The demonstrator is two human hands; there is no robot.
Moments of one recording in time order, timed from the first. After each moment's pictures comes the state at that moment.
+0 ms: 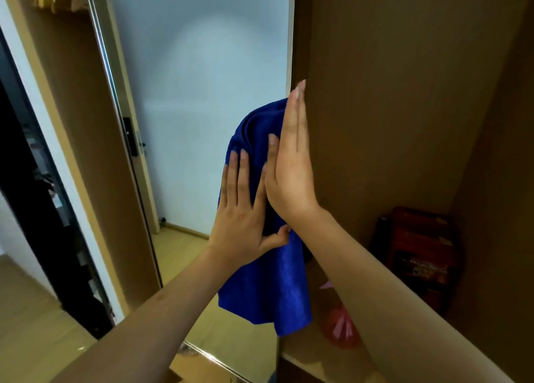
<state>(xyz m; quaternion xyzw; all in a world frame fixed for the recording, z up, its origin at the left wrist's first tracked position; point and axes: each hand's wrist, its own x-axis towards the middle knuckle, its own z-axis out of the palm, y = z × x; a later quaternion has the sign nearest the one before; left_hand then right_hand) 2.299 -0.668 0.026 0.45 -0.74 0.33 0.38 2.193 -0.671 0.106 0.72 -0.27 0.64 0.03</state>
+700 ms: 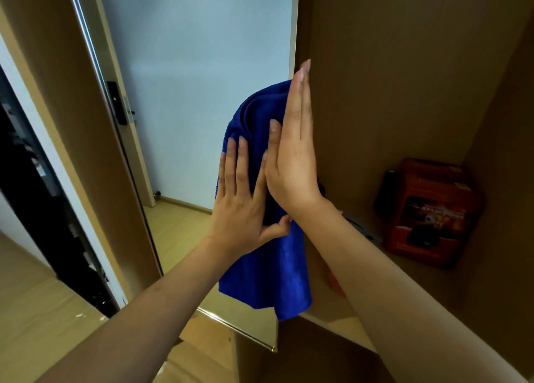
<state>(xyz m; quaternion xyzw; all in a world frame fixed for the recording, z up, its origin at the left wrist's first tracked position) 2.300 -0.669 -0.082 0.45 -0.74 0.32 0.38 2.194 -0.671 0.000 0.71 -0.27 0.65 0.03</state>
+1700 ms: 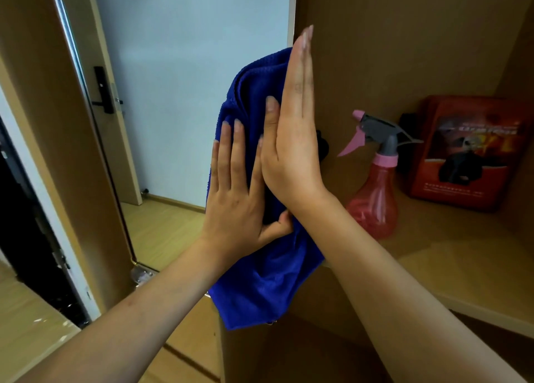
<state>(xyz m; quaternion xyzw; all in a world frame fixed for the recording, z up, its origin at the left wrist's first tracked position) 2.289 -0.678 -0.250 0.41 -0.72 0.35 0.44 2.195 -0.678 -0.167 0.70 -0.26 0.67 0.06</state>
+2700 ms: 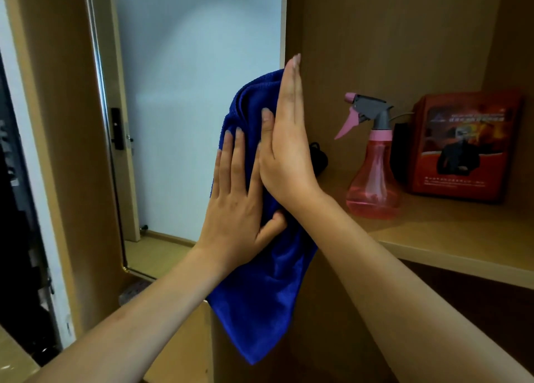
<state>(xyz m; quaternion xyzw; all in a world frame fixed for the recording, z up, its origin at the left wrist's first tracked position) 2.288 -0.675 -0.303 0.40 -0.72 0.33 0.46 2.191 -0.682 -0.222 0.72 -0.22 0.65 0.04</state>
